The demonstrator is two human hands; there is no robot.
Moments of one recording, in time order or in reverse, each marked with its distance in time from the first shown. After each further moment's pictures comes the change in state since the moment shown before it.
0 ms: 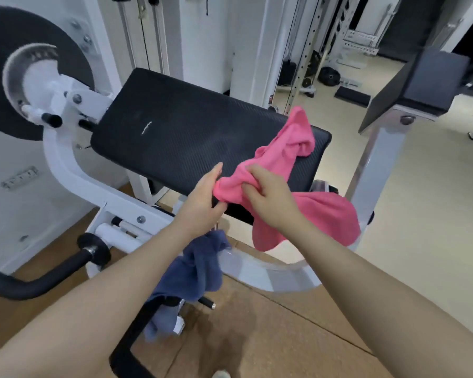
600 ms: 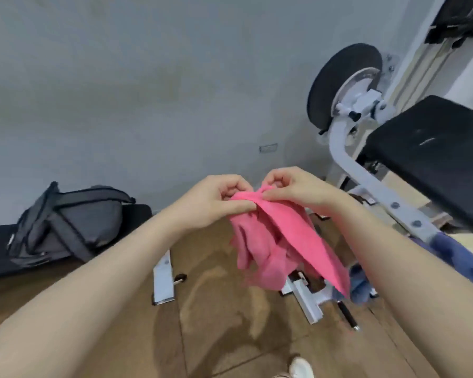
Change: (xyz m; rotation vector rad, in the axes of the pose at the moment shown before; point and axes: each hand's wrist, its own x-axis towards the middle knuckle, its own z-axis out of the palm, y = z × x) left_hand -0.480 0.013 -0.332 -0.078 0.313 -0.293; right_hand -0.130 -0.387 0.255 0.390 -0.999 -0.259
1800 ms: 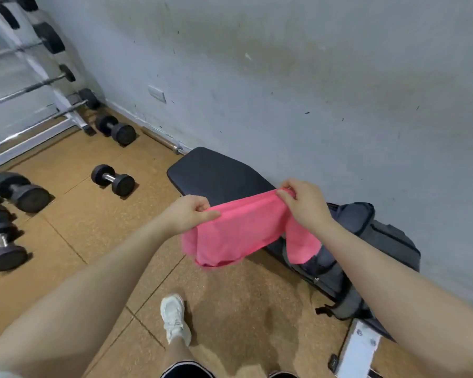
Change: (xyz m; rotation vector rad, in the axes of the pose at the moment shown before) left_hand -0.505 -0.368 -0.621 0.280 0.801 -0.998; right_hand 0.500 -0.332 0.726 -0.396 -0.308 -0.527
